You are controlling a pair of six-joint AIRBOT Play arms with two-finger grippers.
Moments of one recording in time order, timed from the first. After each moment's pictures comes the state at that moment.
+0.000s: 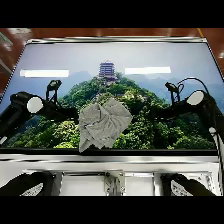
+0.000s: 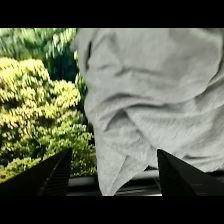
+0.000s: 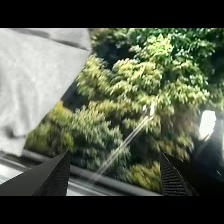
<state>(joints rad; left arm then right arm) -0.37 -1.10 0.99 1.41 -1.16 -1.88 -0.01 -1.20 0.94 -1.10 1.21 1.36</state>
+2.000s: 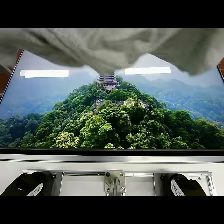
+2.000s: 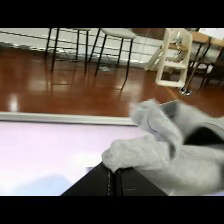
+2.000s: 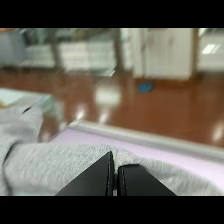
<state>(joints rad) -0.40 -0.67 1.72 1.70 -1.13 -1.81 -0.06 -0.81 1.61 -0.76 0.88 1.15</state>
